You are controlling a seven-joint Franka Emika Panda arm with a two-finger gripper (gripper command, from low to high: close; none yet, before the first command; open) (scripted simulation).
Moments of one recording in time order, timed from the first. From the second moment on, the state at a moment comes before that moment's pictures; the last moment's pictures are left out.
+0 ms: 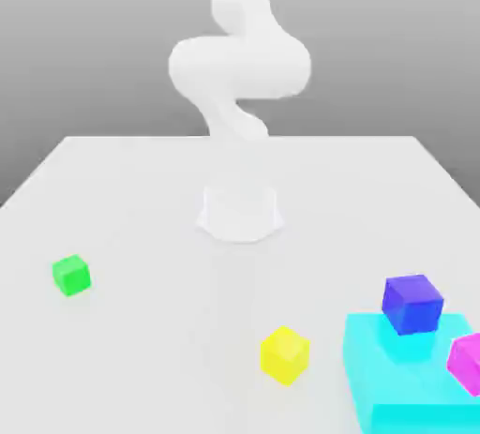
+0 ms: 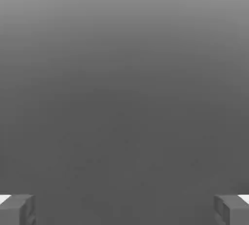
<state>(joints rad) -0.02 -0.72 -0.07 -2.35 0.02 2.35 0.77</state>
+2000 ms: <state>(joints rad) -0.47 0.08 -0.48 -2.84 0.12 2.91 0.53</state>
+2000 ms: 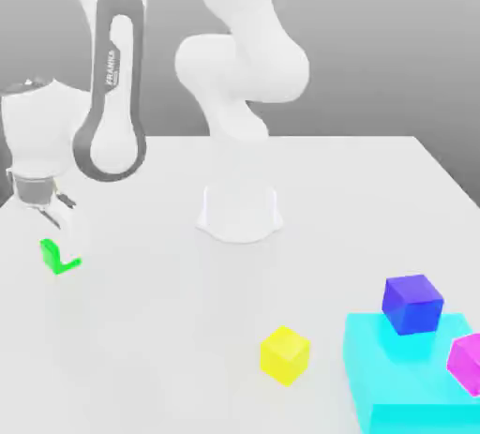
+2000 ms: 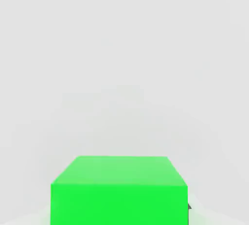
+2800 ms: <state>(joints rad) 0.38 -0.14 -0.01 -2.59 0.03 2.44 -0.20</state>
